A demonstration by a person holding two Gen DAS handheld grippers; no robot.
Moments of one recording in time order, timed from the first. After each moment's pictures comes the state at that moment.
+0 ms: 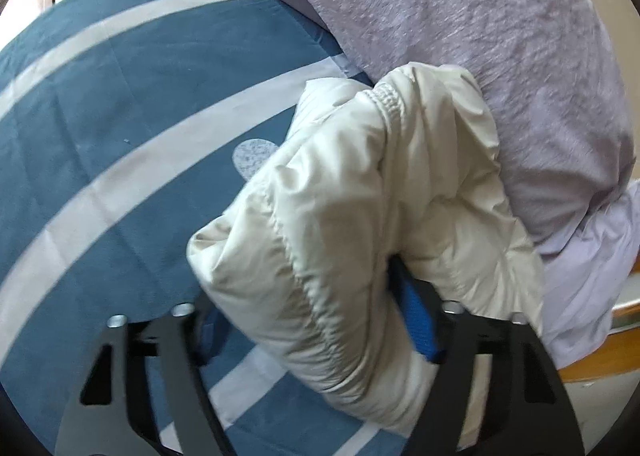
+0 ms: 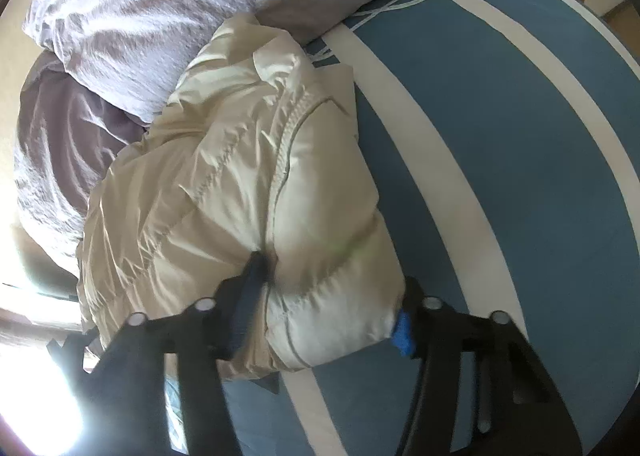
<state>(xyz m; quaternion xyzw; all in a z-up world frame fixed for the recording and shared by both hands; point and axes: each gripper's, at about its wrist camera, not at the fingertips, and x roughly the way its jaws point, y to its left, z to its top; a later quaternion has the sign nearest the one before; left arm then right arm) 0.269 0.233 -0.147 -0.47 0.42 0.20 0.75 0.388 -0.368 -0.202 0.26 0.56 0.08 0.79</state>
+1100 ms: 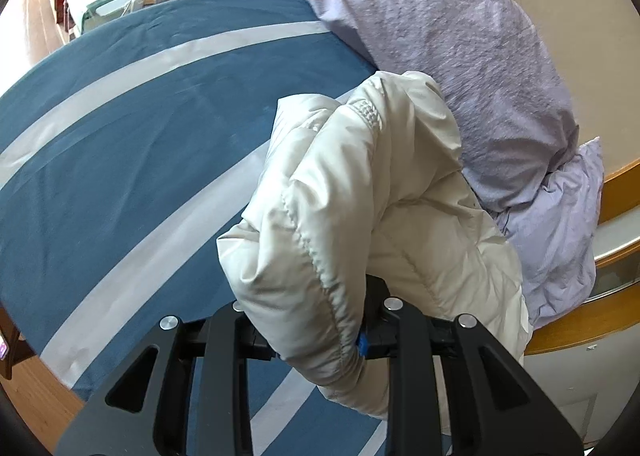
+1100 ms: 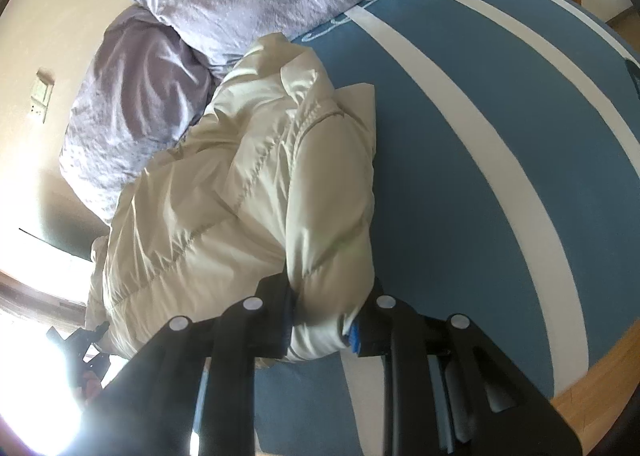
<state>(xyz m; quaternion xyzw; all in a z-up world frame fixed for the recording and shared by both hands) 0.088 0.242 -0.130 -0.45 0.39 0.17 0.79 0.204 -0.361 -0.180 0.25 0.51 0.13 0.81</state>
